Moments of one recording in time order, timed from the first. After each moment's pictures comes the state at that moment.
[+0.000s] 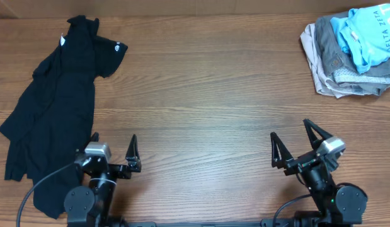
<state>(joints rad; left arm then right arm) 0.02 0.09 0.28 -0.32 0.14 -0.13 -0.03 0.10 0.23 -0.02 -0.43 0.22</state>
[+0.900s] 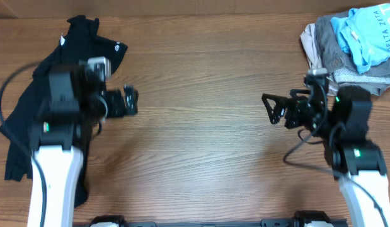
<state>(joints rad) 0.02 1.26 1.28 -0.91 0.21 -0.12 -0.01 1.06 0.92 -0.50 -0.52 0.13</state>
